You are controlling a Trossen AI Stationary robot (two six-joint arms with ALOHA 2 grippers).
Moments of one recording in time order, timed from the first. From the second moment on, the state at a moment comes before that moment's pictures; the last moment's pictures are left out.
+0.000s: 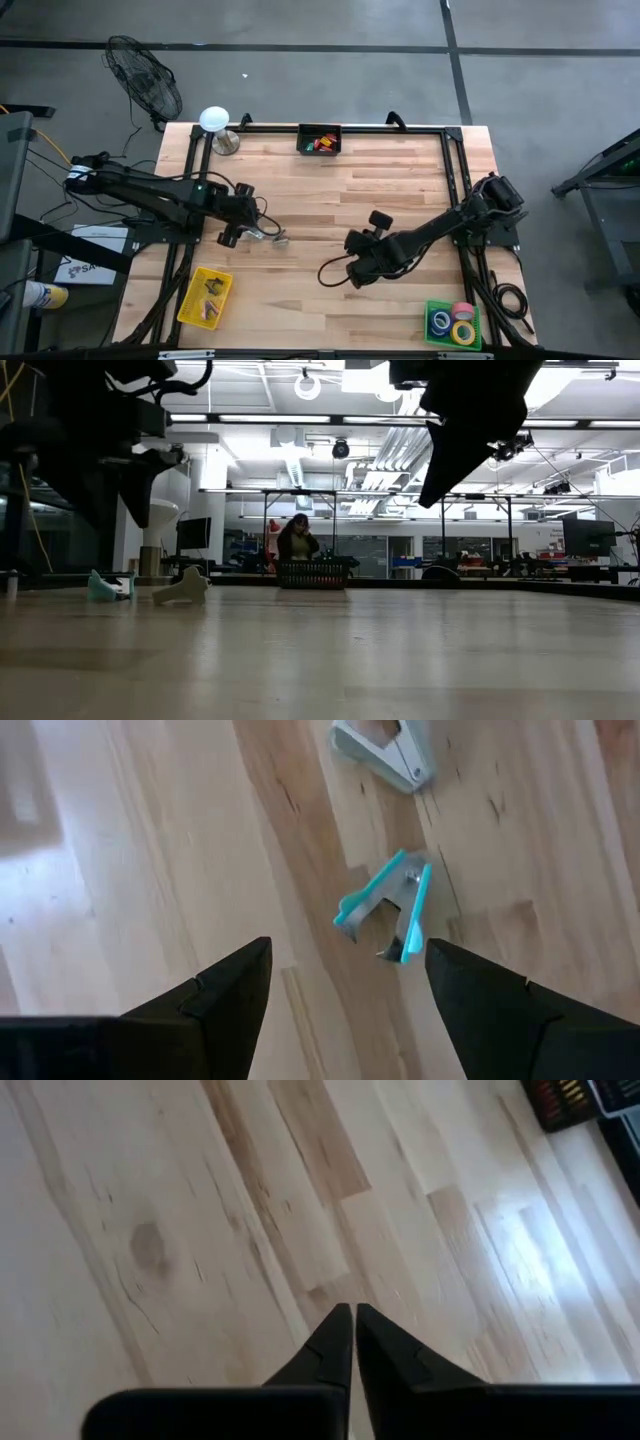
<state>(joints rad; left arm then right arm) -0.12 1.07 0.71 -0.82 -0.16 0.20 0.44 1.81 1.33 -0.93 0.63 0.75</state>
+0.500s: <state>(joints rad) -0.12 1.09 0.71 -0.81 -0.03 0.36 0.45 1.81 1.33 -0.95 0.53 0.73</state>
